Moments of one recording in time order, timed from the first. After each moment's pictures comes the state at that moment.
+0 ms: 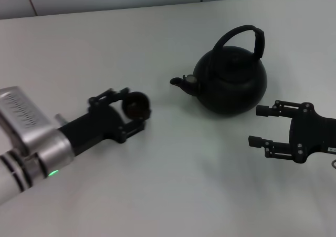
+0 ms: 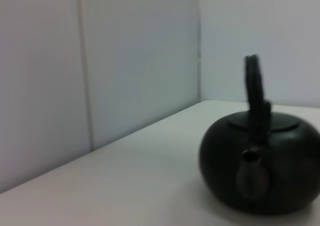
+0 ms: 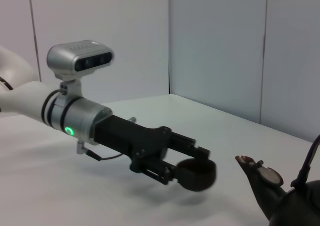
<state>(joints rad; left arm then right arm) -0.63 -2.08 0.24 -0.08 2.02 1.15 -0.42 0.37 2.07 -0.30 -0.62 -2.22 -1.76 0.87</state>
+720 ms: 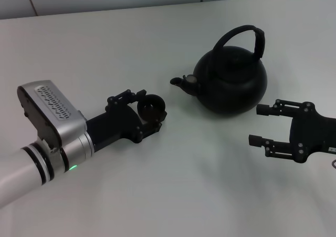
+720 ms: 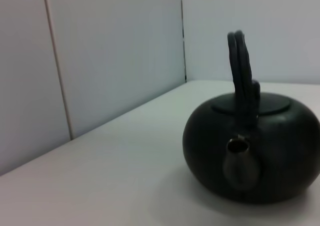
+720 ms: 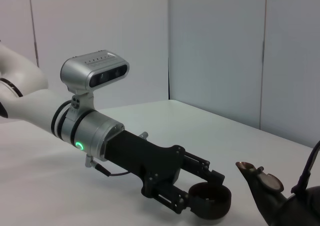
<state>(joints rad) -0.70 -2.08 0.22 -0.18 2.02 1.01 -0.34 0.36 2.08 -0.30 -0.62 -2.21 -1.77 0.87</state>
